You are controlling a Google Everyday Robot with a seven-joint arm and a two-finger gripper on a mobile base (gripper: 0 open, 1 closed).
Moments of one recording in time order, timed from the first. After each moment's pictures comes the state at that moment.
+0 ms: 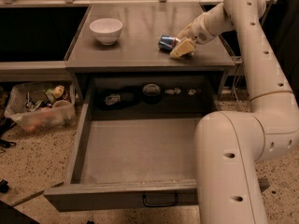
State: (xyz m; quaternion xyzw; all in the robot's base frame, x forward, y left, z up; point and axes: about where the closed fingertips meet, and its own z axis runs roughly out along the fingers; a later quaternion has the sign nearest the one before) arm 0.824 -0.137 0.845 -0.56 0.73 0.12 0.38
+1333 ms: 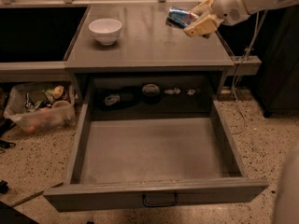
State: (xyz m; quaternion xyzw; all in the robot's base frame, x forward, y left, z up) arm 0.707 -0.146 0.977 -0.58 0.66 0.14 0.45
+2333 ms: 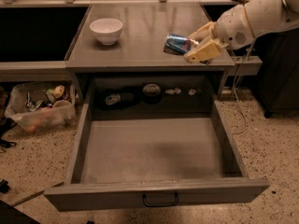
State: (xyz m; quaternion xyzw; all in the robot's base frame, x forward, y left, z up) arm 0.626 -0.131 0.940 -0.60 0.66 0.21 0.40
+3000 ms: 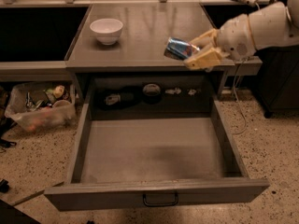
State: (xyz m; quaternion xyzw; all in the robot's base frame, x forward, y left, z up) arm 0.610 -0.130 0.934 -0.58 0.66 0.21 0.43
